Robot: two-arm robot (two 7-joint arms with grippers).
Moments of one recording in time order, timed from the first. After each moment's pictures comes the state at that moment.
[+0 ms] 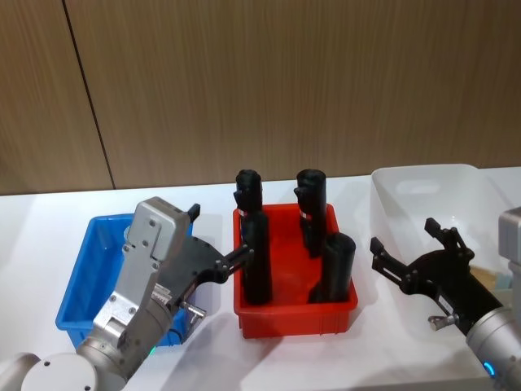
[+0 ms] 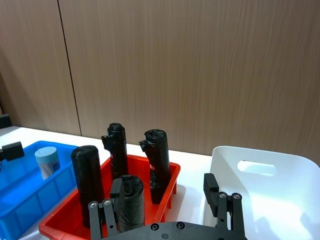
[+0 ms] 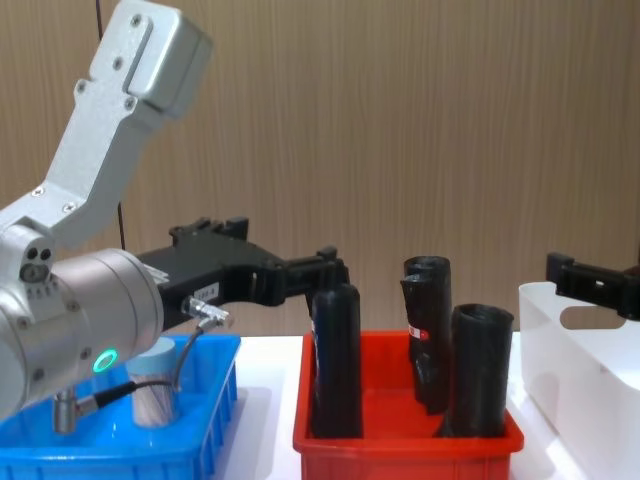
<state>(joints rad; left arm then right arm) -0.25 0.39 0.45 -1.61 -0.23 0.02 -0.09 -0.01 0.34 -0.23 -1.77 0.29 0.03 0.07</state>
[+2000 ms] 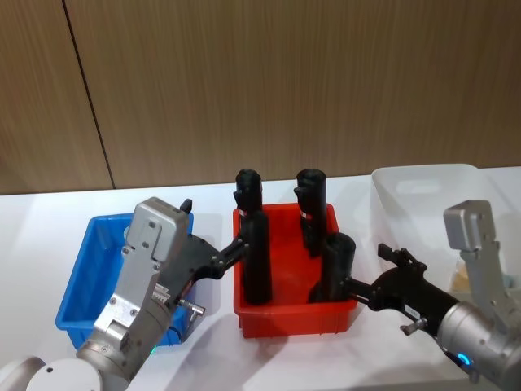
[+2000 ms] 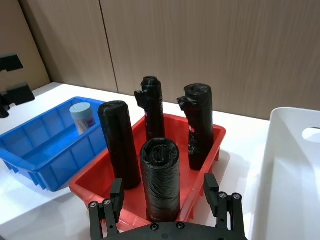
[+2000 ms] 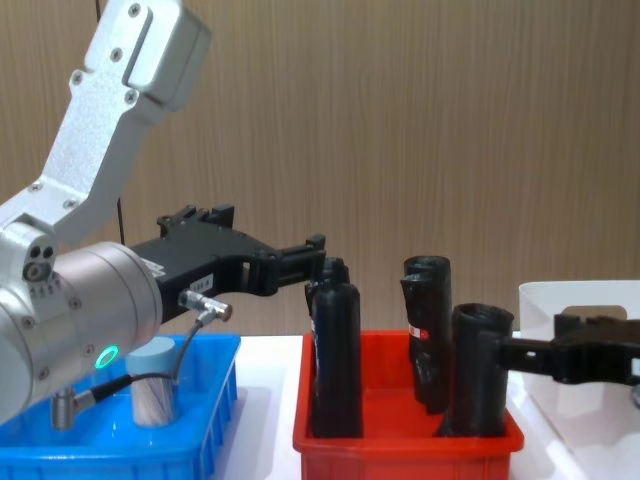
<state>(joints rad) -0.24 0.38 0.45 -1.63 -0.20 0.01 -0.01 0.13 0.30 -0.24 -1.58 0.30 0.19 0.31</state>
